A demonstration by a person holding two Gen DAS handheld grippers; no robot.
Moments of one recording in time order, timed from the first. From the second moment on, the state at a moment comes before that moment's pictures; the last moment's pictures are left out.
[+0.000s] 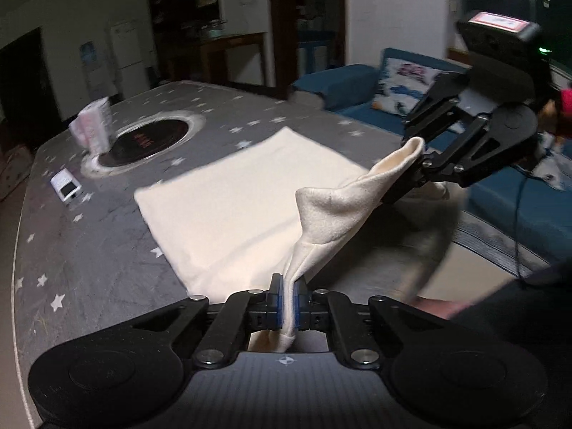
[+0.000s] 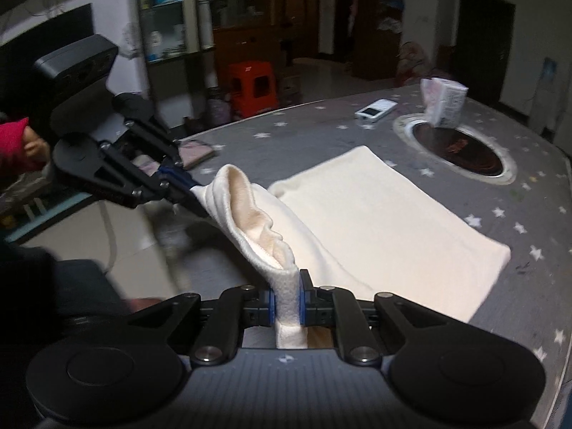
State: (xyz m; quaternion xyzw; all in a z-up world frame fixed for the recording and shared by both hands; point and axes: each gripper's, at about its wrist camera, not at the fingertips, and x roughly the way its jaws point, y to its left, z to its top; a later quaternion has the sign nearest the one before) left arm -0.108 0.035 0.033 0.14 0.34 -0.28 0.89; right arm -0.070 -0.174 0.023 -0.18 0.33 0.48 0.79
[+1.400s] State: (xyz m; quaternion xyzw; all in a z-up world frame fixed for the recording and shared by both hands) left arm 0.101 0.041 0.007 0.04 0.38 -0.11 0.92; right arm 0.133 -0.176 -0.029 -0.09 0.39 0.27 0.87
